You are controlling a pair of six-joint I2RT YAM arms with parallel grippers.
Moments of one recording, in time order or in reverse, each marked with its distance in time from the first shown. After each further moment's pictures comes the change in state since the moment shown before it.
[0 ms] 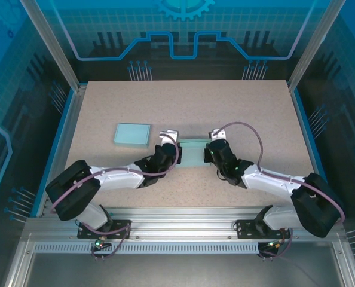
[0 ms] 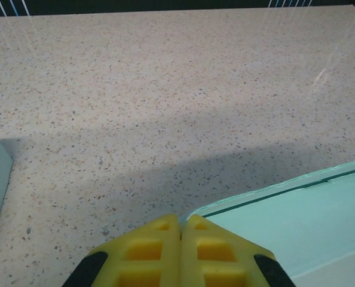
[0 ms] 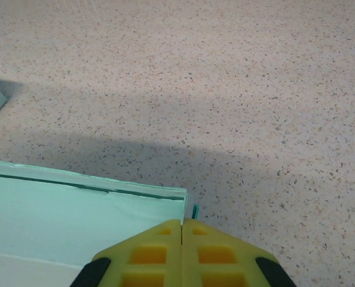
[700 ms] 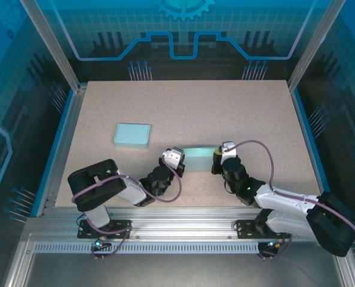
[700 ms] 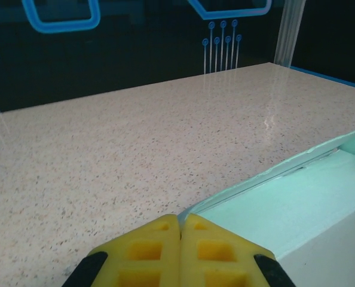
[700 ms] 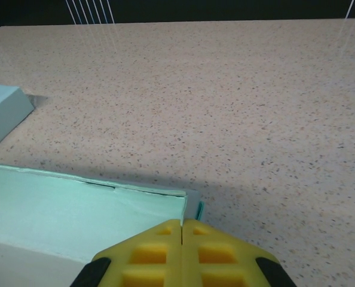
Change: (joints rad) left arm -0.137 0.206 -0.264 0.848 -0.049 0.356; right arm 0.048 -0.233 -0.301 0.247 0.048 -0.059
